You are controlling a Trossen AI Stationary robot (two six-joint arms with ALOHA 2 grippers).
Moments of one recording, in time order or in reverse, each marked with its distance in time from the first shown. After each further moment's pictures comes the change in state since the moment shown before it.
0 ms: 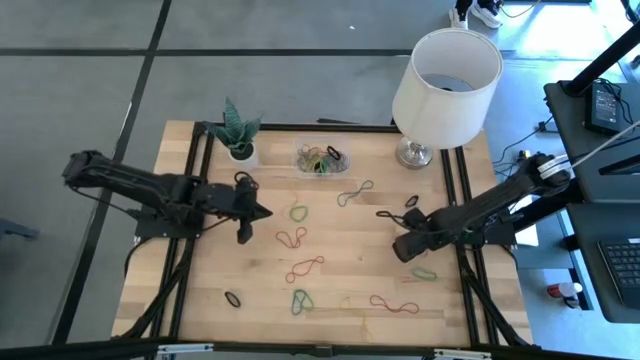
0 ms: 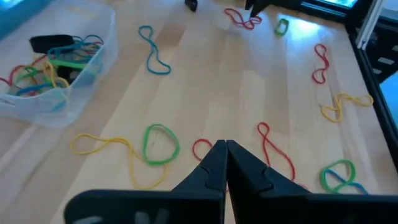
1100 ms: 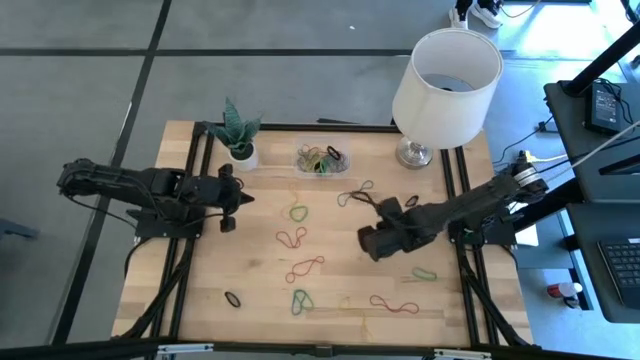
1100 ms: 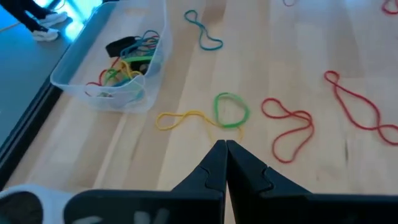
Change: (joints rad) left arm 0.087 -0.196 -0.020 -0.277 -0.073 0.293; right arm -0.059 0.255 0.607 -0.250 0.316 0.088
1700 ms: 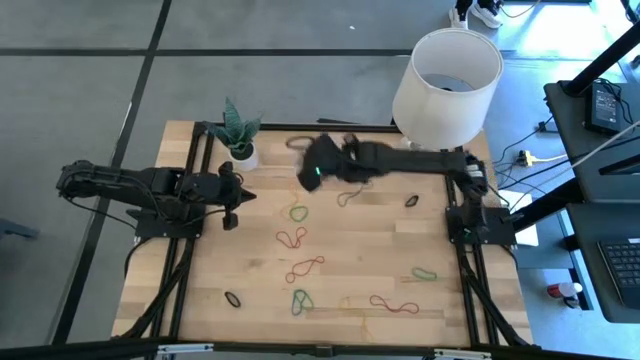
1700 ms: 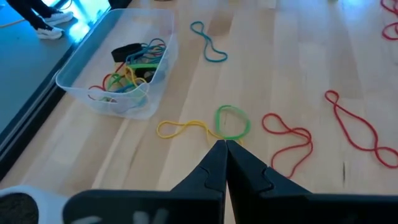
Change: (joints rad) left arm 0.024 -0.003 0.000 0.045 0.005 -0.038; right arm -0.439 0.393 0.707 0.203 0.204 -1.010
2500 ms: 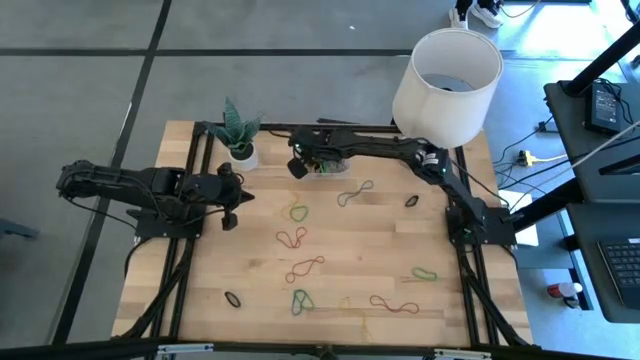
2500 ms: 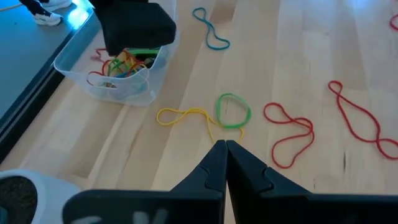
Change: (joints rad) left arm 0.000 0.000 0.000 -0.045 0.001 -0.034; right arm -0.225 0.323 0.012 0.205 -0.325 -0.118
